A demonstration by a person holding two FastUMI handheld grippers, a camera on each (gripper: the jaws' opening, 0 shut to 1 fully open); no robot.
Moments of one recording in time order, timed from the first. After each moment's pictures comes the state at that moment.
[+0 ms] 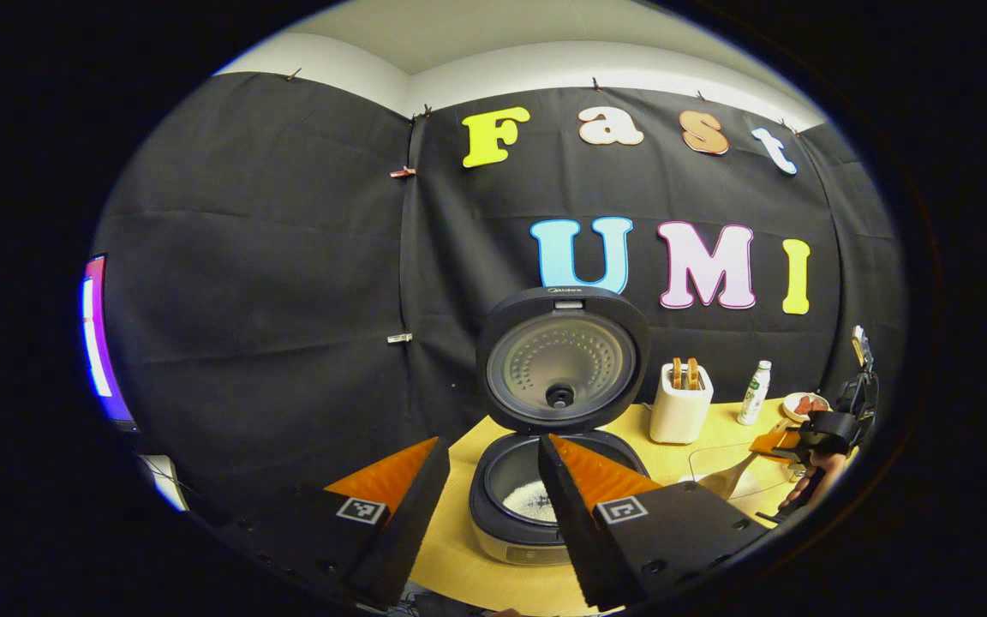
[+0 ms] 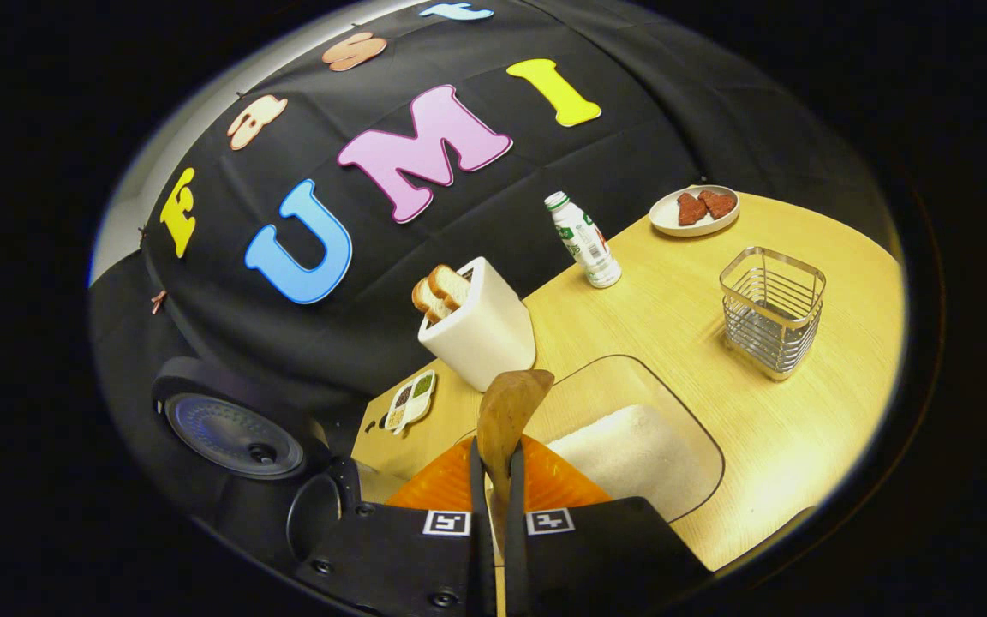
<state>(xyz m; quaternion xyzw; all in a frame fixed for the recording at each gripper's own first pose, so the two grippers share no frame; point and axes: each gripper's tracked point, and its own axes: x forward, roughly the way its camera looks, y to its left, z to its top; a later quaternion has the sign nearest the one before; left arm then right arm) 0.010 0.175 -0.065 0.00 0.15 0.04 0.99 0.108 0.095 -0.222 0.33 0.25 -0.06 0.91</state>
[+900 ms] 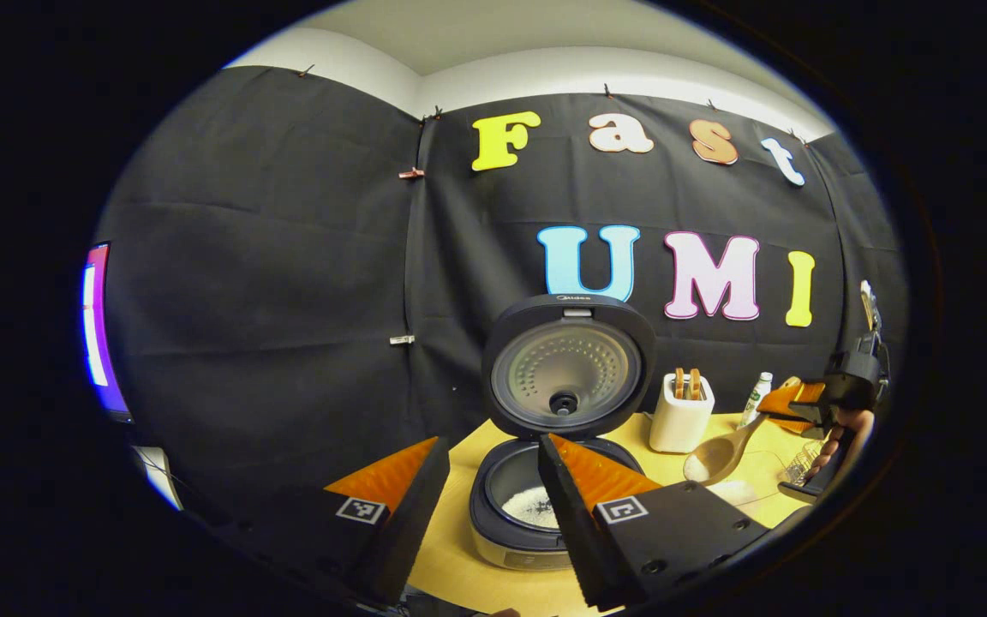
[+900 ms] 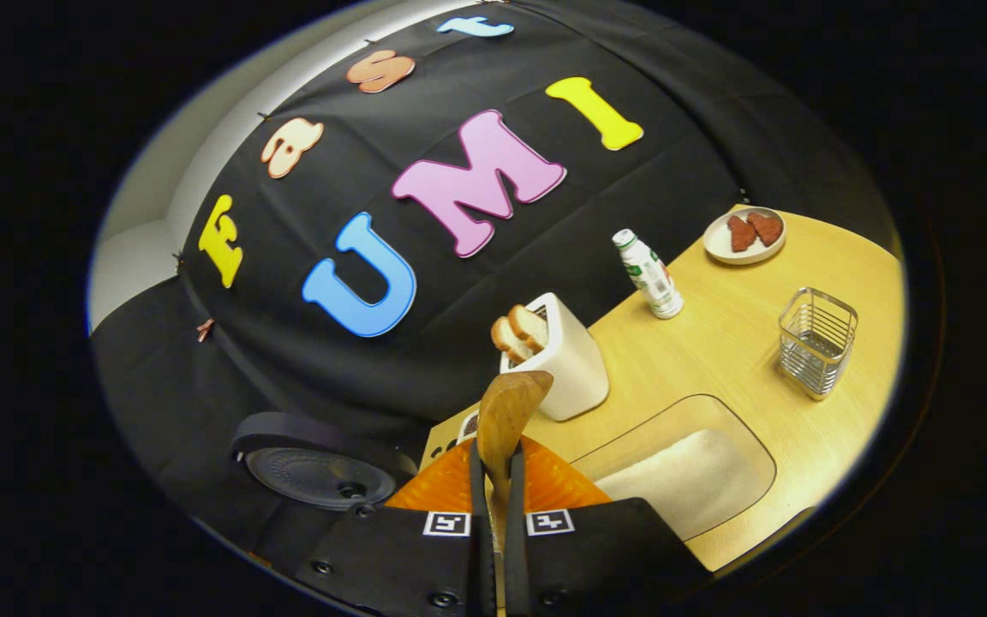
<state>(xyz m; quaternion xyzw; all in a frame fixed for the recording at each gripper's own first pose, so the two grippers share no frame) 0.014 0.187 -0.064 -0.02 0.13 0.05 0.99 0.132 0.151 -0.113 0.36 0.19 0.02 0.91</state>
